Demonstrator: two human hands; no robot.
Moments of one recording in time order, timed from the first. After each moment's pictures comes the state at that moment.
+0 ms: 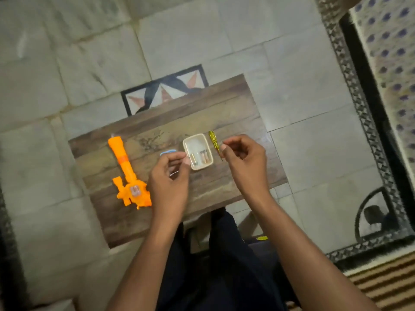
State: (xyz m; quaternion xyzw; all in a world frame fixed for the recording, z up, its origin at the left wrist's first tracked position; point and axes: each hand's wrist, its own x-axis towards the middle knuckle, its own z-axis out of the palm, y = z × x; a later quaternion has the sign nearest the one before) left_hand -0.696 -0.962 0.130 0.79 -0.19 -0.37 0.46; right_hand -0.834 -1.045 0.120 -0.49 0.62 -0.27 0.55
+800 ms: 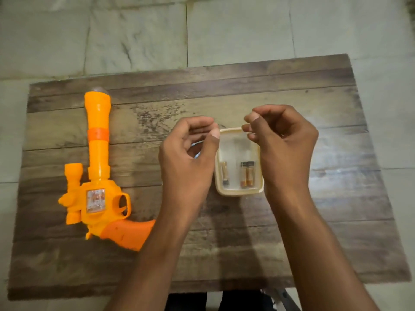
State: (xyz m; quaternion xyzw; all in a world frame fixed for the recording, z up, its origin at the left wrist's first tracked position) left_hand -0.657 -0.987 -0.121 0.73 -0.22 -0.25 0.59; right_hand -0.755 -1.079 -0.118 -0.53 0.52 -0.38 0.55
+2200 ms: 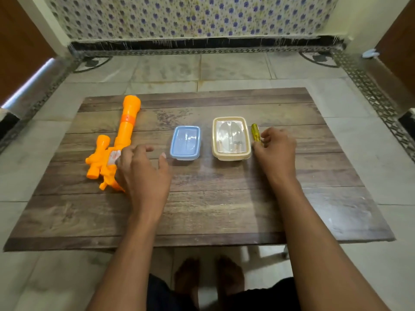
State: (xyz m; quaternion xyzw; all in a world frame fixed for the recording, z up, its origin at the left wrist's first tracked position) left_hand -0.669 -0.853 -0.180 0.90 -0.21 0.08 0.38; right_hand -0.835 -1.069 -0.203 -0.77 0.51 -0.30 0.24
